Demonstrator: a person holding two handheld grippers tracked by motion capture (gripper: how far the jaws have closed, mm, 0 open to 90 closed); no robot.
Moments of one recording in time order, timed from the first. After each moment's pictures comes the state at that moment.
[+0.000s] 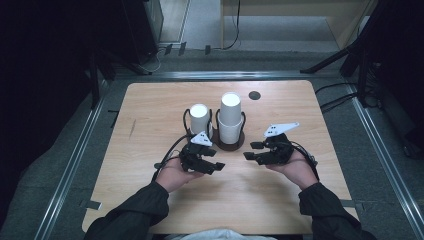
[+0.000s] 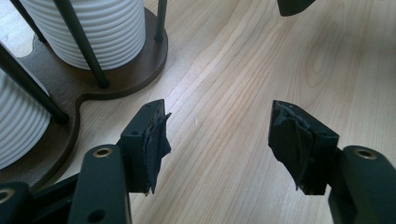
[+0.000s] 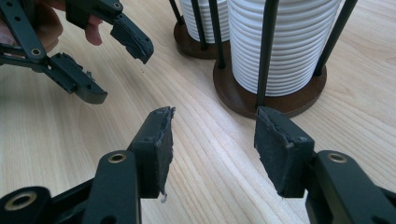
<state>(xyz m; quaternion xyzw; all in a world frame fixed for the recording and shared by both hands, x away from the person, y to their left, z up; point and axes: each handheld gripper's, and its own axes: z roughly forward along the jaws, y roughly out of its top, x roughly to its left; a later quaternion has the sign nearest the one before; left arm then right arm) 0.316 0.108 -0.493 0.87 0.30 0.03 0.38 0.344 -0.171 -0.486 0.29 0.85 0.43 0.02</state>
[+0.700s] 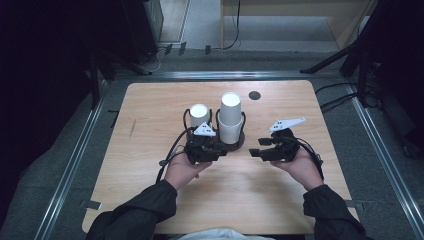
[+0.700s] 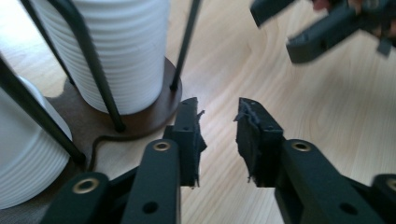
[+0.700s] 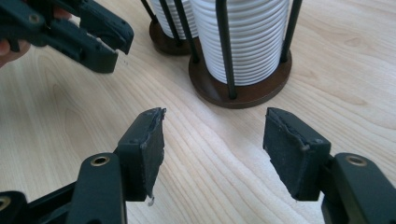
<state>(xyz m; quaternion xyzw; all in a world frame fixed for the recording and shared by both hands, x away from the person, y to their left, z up) 0.324 0.094 -0.474 0.83 0.35 0.05 0.42 0.349 -0.183 -0.474 0.33 0.85 0.41 0.03</state>
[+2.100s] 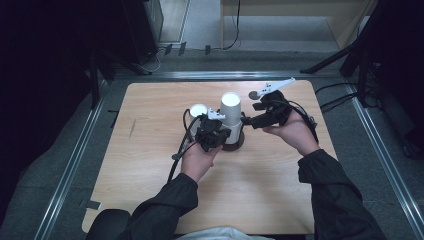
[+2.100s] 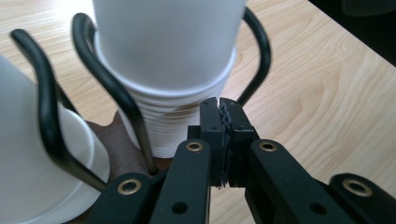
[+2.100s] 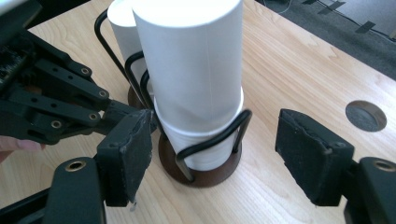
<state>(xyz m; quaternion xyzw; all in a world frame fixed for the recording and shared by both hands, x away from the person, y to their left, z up) 0.349 0.061 -0.454 0.78 0.46 0.12 0.39 0.404 -0.146 -0.392 0.29 0.86 0.40 0.10</state>
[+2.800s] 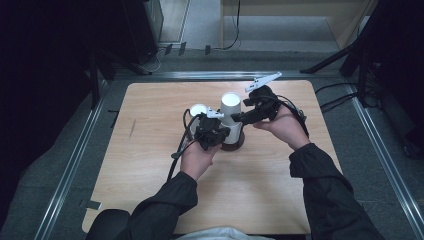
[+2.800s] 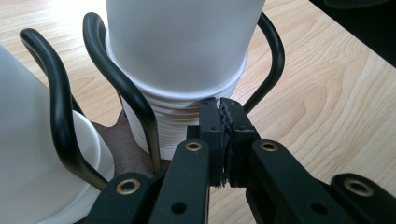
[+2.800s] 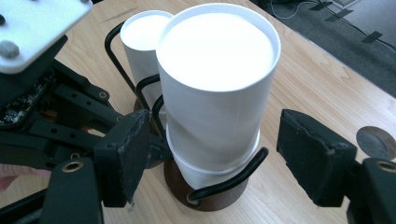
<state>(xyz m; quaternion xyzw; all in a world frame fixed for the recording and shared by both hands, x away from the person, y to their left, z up) 0.353 0.063 -0.455 0.78 0.46 0.12 0.40 0.411 -0.118 -0.384 0.27 0.87 0.39 0.10</state>
